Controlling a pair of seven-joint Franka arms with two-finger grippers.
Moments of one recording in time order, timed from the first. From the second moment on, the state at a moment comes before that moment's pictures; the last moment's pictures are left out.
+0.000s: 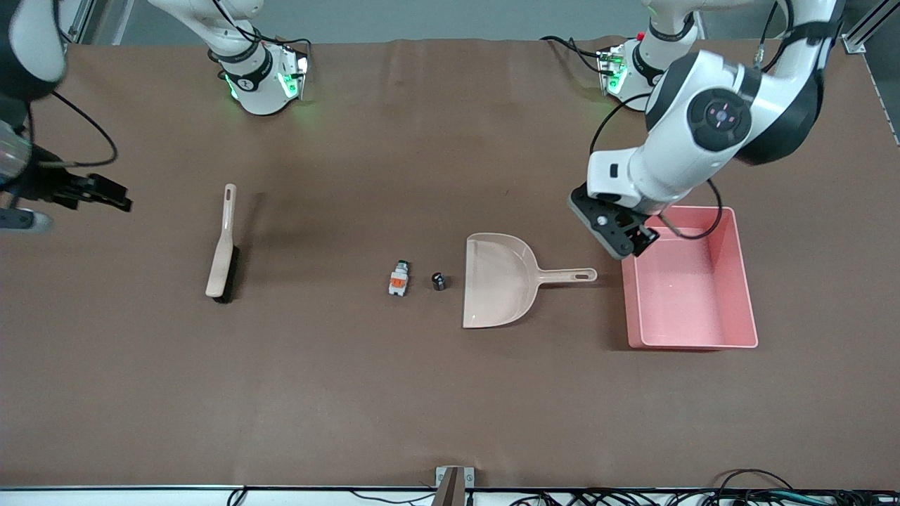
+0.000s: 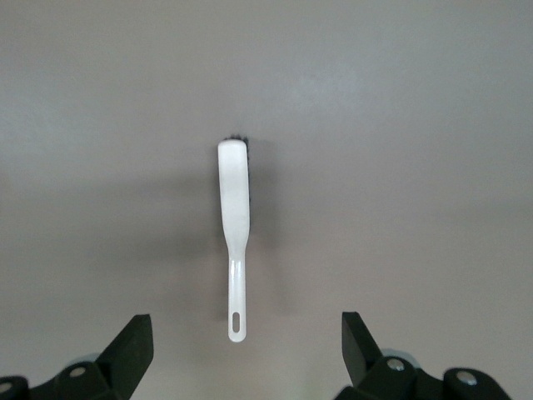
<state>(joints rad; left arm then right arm) -0.01 0.20 -0.45 -1.83 -0.02 2.02 0.56 -0.17 -0.04 0.06 -1.93 0.00 1.79 -0.05</state>
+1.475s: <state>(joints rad) -0.05 0.51 -0.46 -2.05 0.24 2.67 0.84 -0.12 -0.04 0.07 -2.68 0.00 2.71 -0.06</state>
